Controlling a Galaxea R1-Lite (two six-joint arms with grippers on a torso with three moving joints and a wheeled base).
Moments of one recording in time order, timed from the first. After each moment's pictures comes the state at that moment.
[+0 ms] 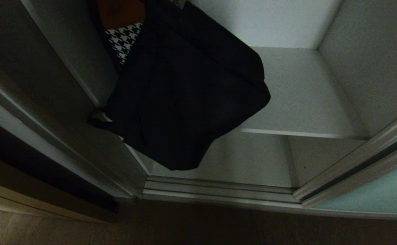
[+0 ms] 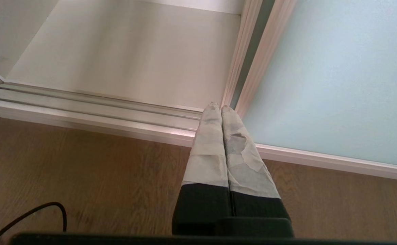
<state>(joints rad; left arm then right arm) -0.45 1.69 -1.96 -0.67 -0.44 -0.14 0.00 0.00 0.00 0.00 0.00 -0.02</state>
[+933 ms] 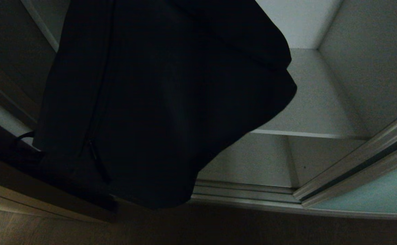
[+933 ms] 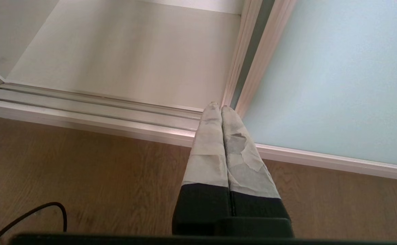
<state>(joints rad) -0.47 1.54 -1.96 -0.65 -0.56 -0.24 0.00 0.00 0.00 0.00 0.00 -0.02</state>
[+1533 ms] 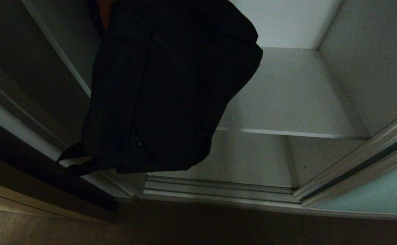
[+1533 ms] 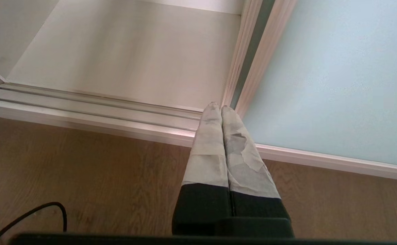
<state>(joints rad) -0.47 1.58 -1.95 -0.57 -0.55 -0.29 0.00 0.00 0.00 0.00 0.00 -0.02</state>
